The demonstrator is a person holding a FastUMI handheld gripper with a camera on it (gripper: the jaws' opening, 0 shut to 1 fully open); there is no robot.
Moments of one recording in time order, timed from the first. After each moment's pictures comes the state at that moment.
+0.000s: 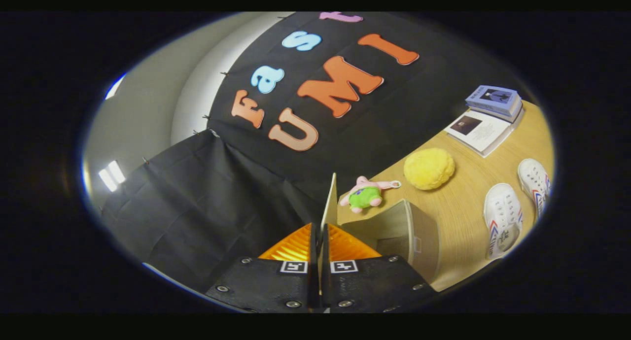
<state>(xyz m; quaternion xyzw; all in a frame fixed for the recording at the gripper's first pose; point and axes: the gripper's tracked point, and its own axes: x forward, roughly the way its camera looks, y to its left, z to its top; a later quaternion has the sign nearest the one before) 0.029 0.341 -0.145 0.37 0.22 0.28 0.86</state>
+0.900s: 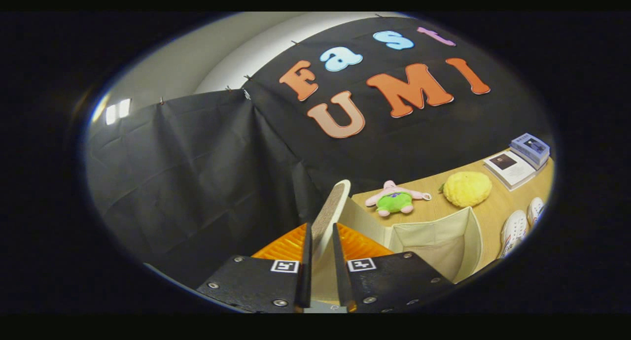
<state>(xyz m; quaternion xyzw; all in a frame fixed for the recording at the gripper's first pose) -0.005 0.502 -0.111 0.19 0.19 0.30 0.91</state>
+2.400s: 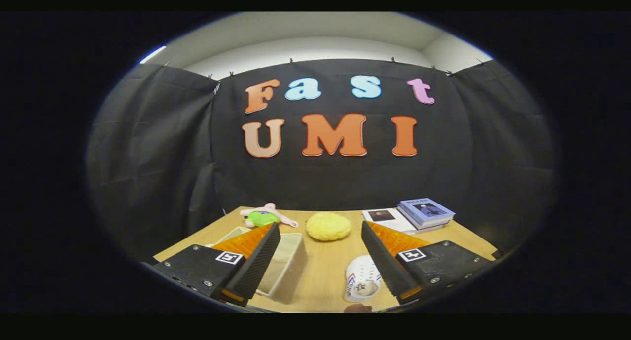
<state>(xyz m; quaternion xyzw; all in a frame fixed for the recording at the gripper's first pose) 0.010 0.212 -0.148 0.00 0.08 0.08 0.99</state>
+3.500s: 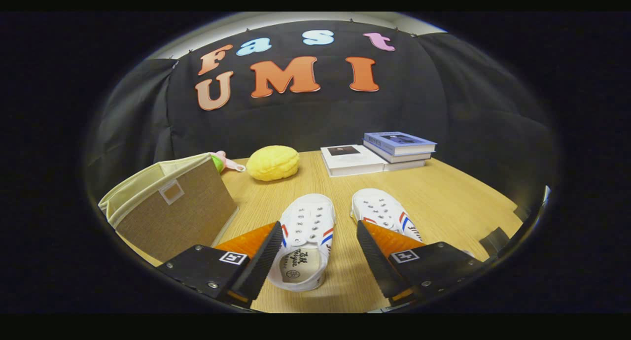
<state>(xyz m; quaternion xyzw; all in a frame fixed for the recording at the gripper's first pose) 0.042 0.118 -0.378 0.03 0.23 0.02 0.97</state>
